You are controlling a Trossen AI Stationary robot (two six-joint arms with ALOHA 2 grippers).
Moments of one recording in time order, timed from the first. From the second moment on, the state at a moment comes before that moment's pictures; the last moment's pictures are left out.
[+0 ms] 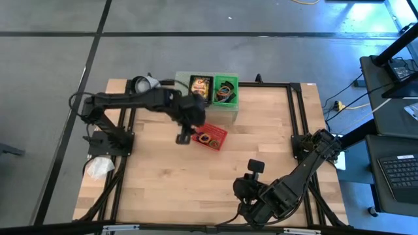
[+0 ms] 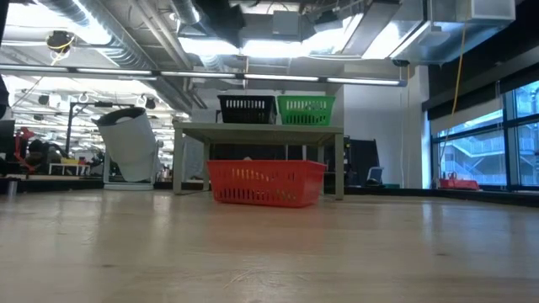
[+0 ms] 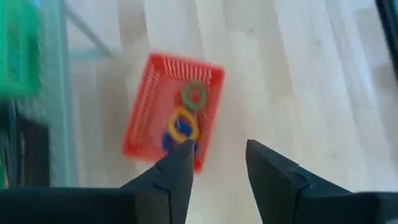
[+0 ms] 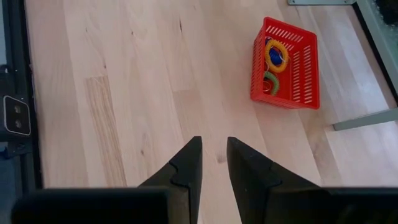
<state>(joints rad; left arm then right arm) 0.10 1.60 1.64 -1.12 0.13 0.20 0.78 1.96 1.95 -1.39 0.64 0.88</state>
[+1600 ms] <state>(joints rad) 0.01 2.11 1.64 -0.62 0.00 -0.46 1.04 1.57 1.63 -1.56 0.98 1.52</state>
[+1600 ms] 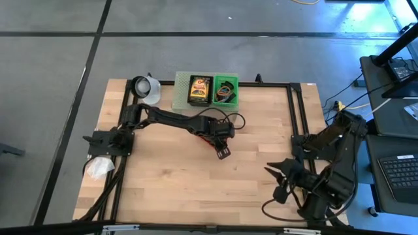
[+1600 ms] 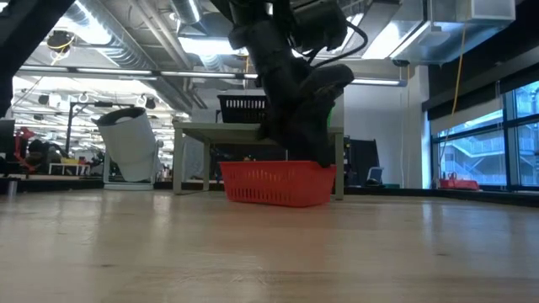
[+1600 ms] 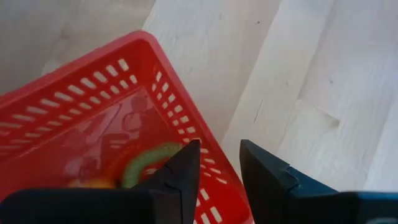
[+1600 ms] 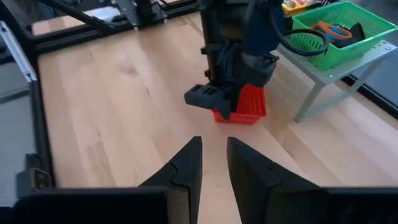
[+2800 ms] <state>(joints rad) -0.04 2.15 1.64 -0.77 -0.03 -0.43 1.04 1.57 1.59 -1.49 0.97 1.46</state>
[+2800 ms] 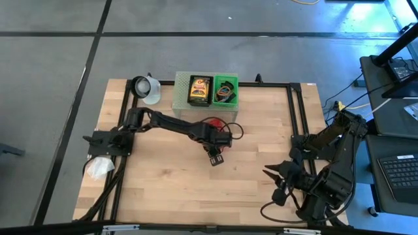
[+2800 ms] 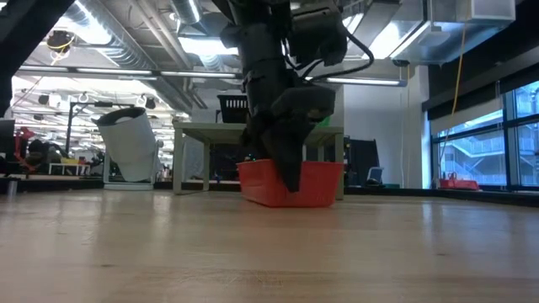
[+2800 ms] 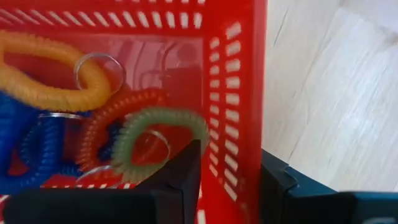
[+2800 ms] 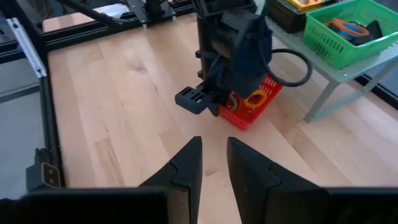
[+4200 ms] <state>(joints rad) -0.36 1.98 1.70 -1.29 -0.30 -0.51 1.04 1.57 1.59 -1.43 0.95 1.37</state>
